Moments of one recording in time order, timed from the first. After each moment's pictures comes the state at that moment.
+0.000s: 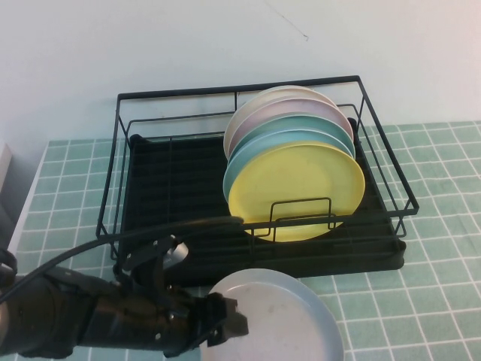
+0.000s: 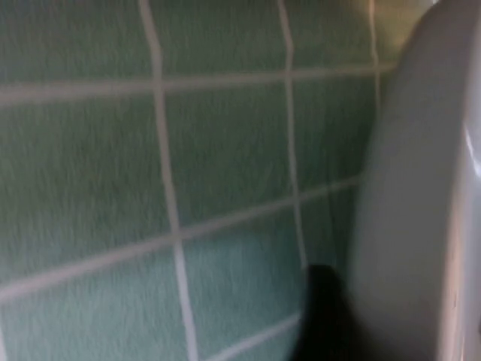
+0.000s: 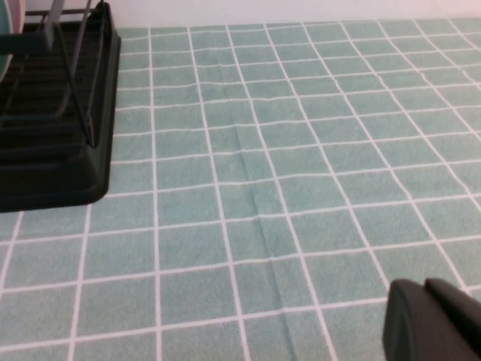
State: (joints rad) right arm -0.08 -0.01 0.01 -0.01 0.45 0.00; left arm -0.51 1.59 -0.60 -1.56 0.47 0.86
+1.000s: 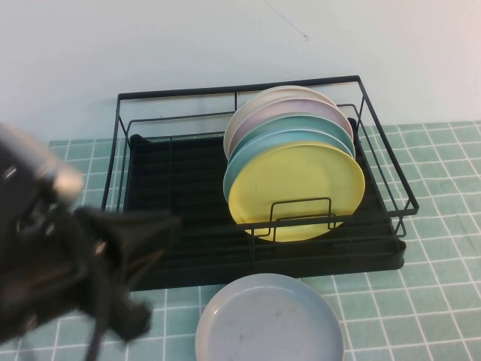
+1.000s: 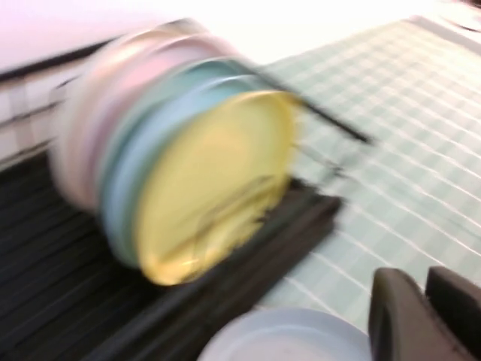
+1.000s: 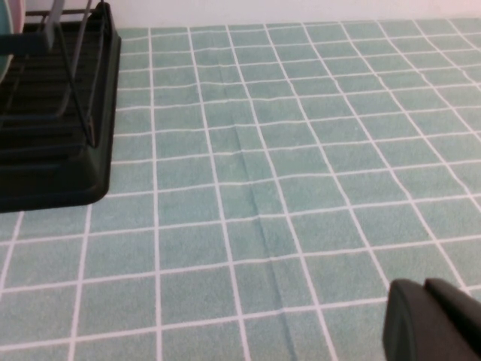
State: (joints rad) right arm -0.08 -0.01 0.01 -0.01 0.45 0.00; left arm -0.51 0.85 -0.67 -1.01 0.40 0.86
